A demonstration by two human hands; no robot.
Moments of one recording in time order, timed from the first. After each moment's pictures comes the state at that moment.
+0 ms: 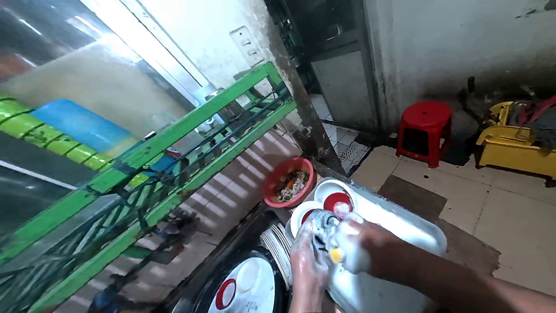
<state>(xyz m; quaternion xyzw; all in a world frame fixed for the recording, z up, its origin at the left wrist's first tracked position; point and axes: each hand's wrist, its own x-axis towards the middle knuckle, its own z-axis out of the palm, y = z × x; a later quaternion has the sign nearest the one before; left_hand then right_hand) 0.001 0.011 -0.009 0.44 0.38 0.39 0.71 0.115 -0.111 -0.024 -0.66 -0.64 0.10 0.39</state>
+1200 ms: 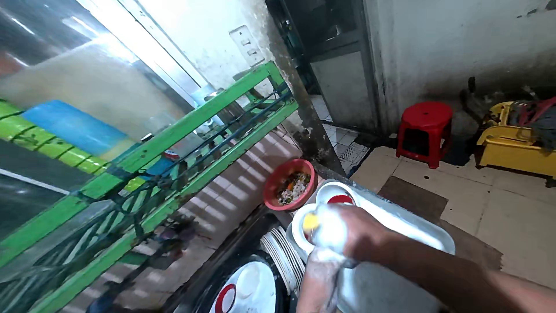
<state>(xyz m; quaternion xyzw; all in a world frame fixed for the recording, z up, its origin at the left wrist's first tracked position) -0.027 -0.007 0.010 0.61 0.34 0.22 0.68 0.120 -0.066 0.039 -0.71 -0.54 0.24 0.39</state>
